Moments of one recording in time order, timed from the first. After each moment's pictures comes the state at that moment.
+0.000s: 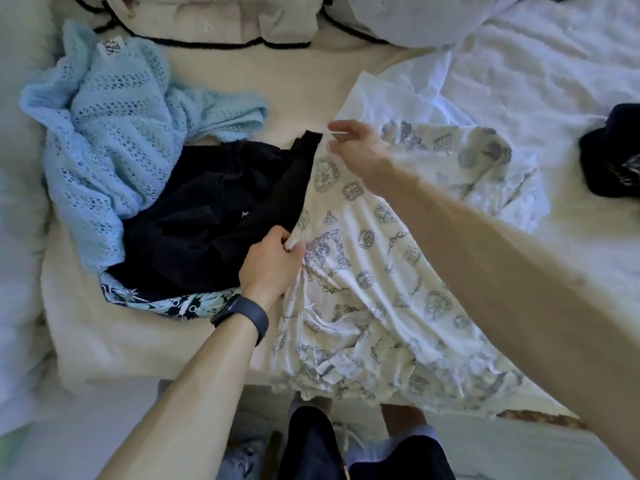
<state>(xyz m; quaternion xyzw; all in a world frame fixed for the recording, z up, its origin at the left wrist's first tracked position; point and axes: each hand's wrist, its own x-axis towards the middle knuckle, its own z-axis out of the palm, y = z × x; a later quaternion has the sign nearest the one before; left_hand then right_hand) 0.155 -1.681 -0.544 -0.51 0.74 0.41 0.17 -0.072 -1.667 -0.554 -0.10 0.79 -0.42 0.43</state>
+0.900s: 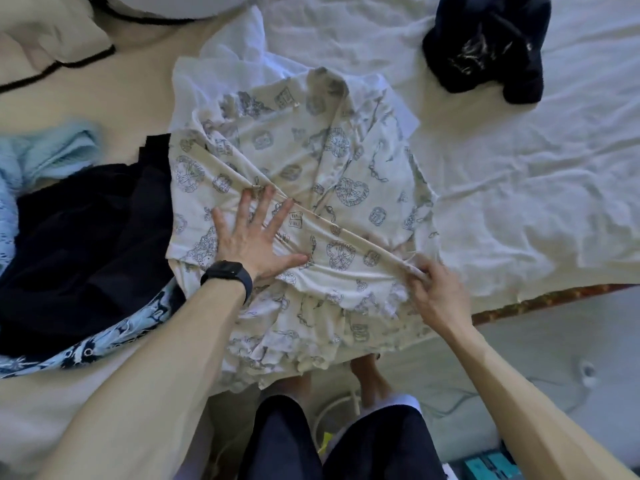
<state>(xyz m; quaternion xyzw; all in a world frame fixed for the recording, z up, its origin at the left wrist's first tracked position) 0.077 -1.587 -0.592 -0.08 0.94 0.06 0.32 0.048 -1.241 -0.545 0.02 0.95 -0.18 0.26</state>
